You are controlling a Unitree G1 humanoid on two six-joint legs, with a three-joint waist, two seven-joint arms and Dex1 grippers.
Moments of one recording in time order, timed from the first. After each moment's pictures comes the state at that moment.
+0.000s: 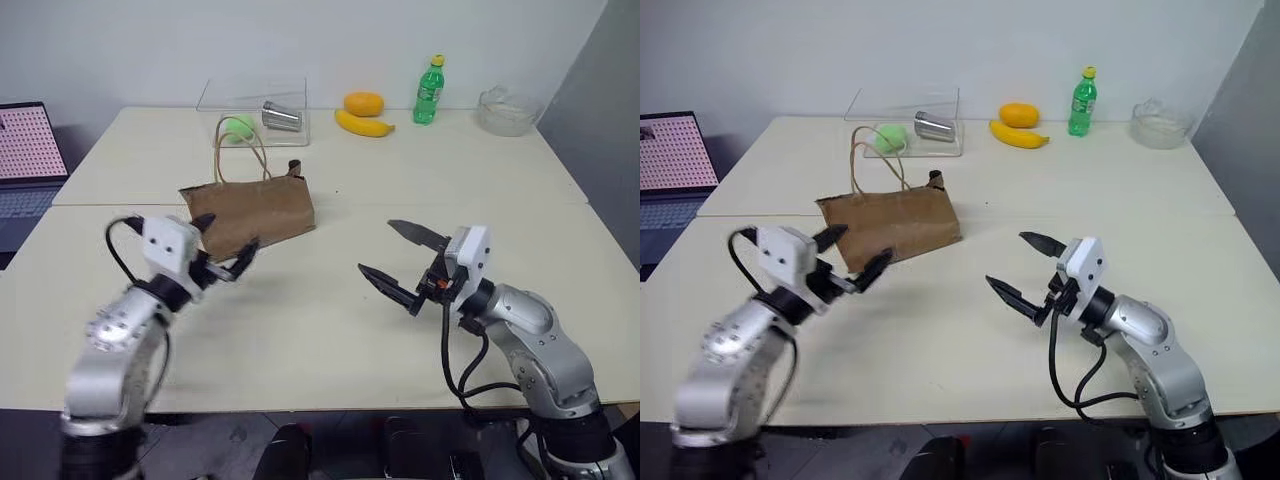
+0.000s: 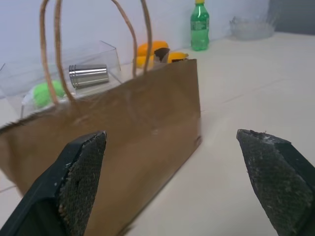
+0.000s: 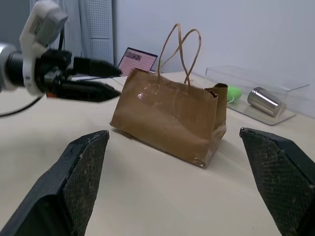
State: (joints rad) left arm -0.16 0.62 0.30 -0.31 -0.40 0.38 -0.56; right arm -0.22 -0.43 0.10 -0.45 0.42 0.29 0.66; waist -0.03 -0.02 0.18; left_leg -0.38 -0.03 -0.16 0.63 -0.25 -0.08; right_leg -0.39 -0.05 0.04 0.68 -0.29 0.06
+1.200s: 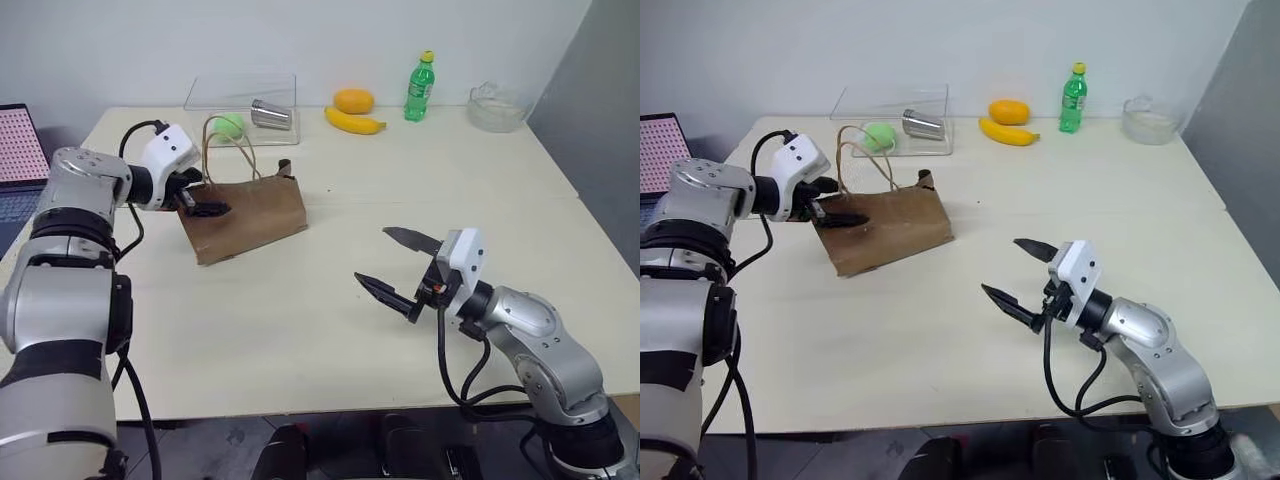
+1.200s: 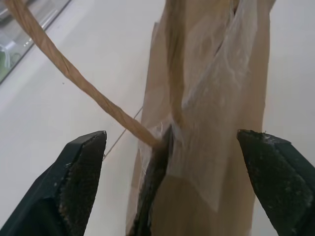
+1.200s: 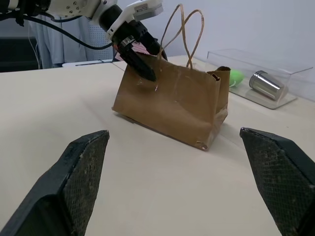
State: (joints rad) left arm -1.29 0.76 -0.14 1.31 0.14 -0.03 -1.16; right arm -0.21 -0.46 0.10 -0.55 0.41 0.40 0.63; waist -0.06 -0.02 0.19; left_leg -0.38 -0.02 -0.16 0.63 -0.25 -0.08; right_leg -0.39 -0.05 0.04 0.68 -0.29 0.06
